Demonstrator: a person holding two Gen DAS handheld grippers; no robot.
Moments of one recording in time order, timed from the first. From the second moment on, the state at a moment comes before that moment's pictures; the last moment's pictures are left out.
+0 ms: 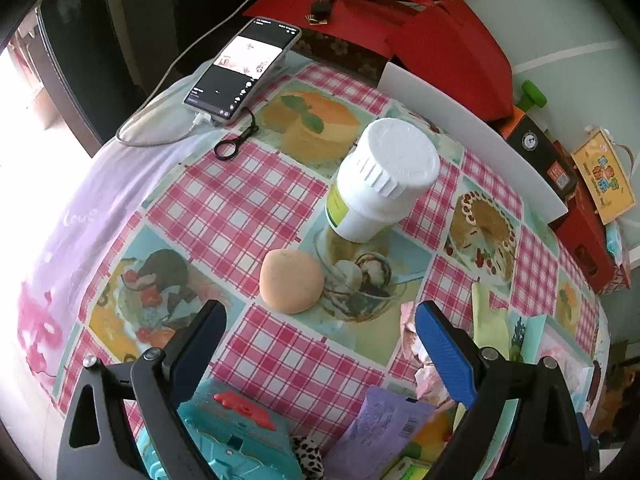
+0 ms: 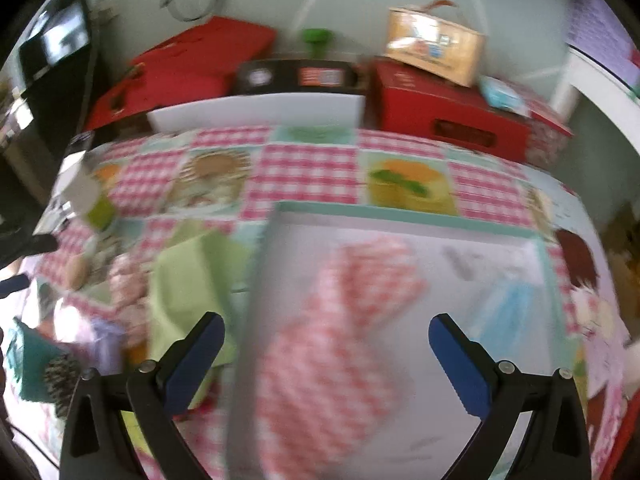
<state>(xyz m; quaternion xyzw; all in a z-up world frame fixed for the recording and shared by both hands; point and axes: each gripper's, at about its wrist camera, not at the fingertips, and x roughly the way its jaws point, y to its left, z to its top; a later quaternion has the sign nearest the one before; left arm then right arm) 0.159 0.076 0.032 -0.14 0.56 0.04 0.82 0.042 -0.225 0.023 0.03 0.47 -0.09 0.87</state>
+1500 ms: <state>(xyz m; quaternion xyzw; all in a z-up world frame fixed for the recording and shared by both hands) 0.210 0.114 -0.014 -0.20 0.65 0.01 0.74 0.131 -0.063 -0.003 -0.09 0.60 0.19 0.77</state>
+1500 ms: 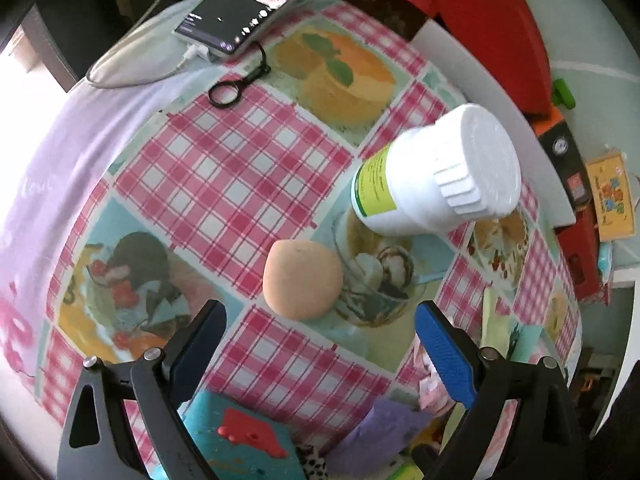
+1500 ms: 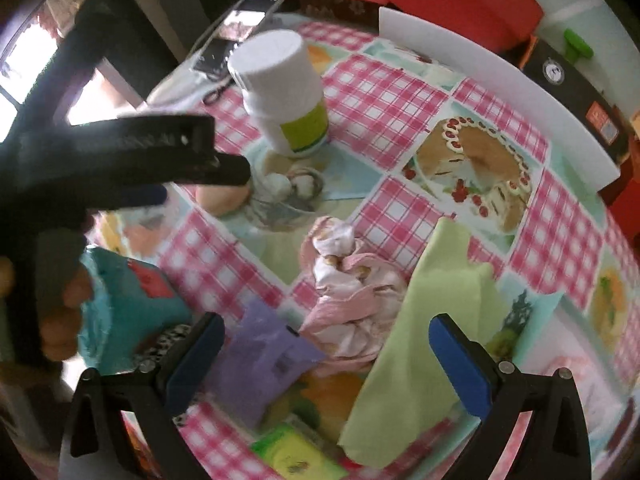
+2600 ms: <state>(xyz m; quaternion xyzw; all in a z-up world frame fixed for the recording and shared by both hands) 0.282 0.085 -0.046 -0.12 0.69 -0.03 0.72 0.185 -0.052 -0.060 -0.15 0.65 0.15 0.73</state>
